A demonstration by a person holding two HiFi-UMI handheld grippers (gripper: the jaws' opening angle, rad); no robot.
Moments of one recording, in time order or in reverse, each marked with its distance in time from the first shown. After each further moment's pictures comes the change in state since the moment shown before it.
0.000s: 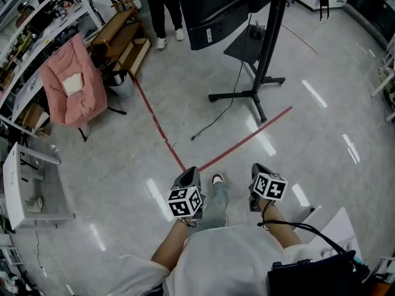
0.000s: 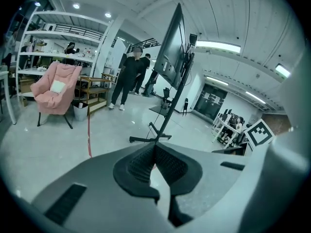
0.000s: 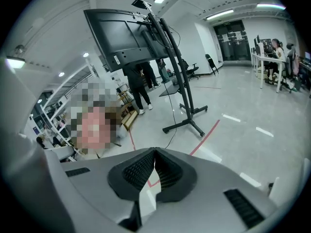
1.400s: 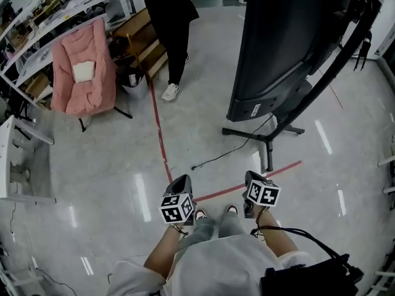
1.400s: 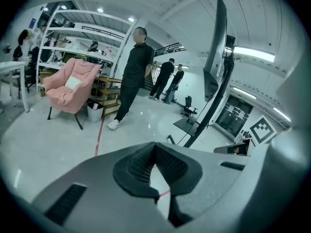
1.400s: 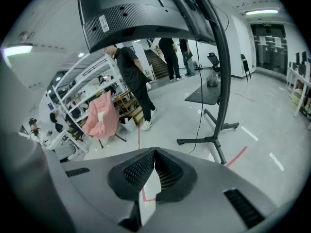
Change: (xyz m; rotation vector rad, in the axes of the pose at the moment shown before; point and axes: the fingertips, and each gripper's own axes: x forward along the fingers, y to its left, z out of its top) left arm 0.167 0.120 0.136 -0.182 -0.066 0.198; right arm 0.230 0.073 0.195 -0.242 0.141 0.139
